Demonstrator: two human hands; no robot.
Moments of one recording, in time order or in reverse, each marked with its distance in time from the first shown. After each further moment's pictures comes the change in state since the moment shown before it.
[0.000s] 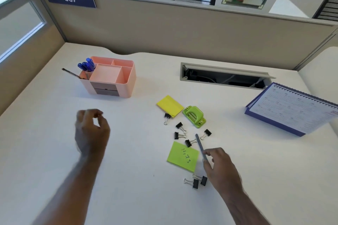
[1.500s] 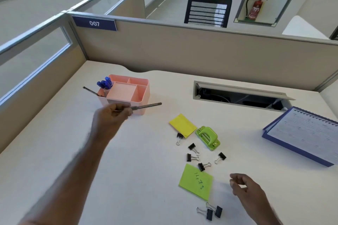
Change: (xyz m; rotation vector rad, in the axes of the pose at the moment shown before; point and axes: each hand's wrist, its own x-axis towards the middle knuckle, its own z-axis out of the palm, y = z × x) left_hand 0.079 0.051 -0.014 -0.427 -0.441 -0.212; right_hand 0.020 0.028 -0.023 0.448 -0.093 0.322
